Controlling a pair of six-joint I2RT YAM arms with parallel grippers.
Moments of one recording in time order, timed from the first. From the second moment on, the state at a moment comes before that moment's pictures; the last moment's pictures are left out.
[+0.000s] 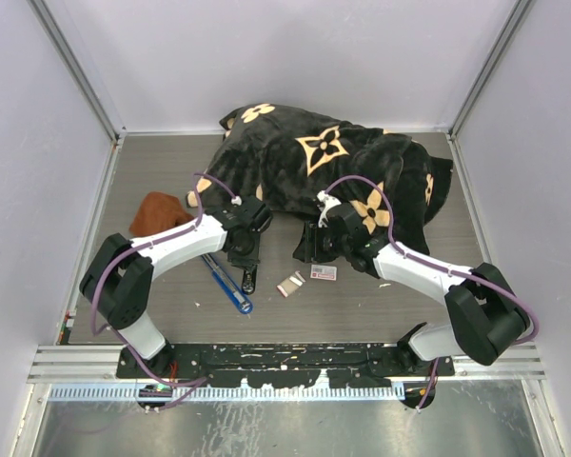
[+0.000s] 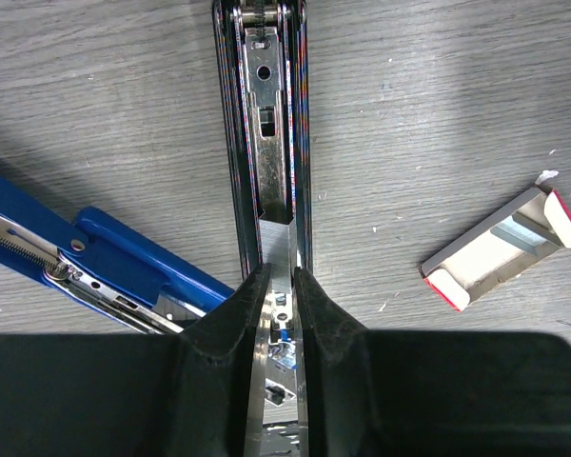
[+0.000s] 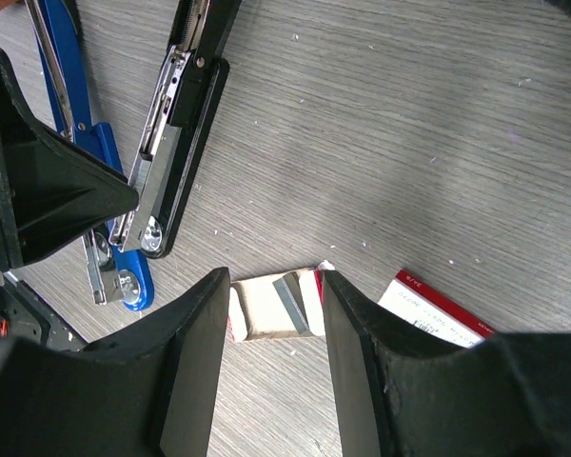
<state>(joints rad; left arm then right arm) -0.72 1.66 1.13 -0.74 -0.11 -0.61 0.63 1.37 0.72 -0.04 -0.21 0.53</state>
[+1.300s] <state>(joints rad) -0.86 1.76 1.23 -0.91 -0.39 -0.56 0.63 1.37 0.71 -0.03 -0.21 0.53</state>
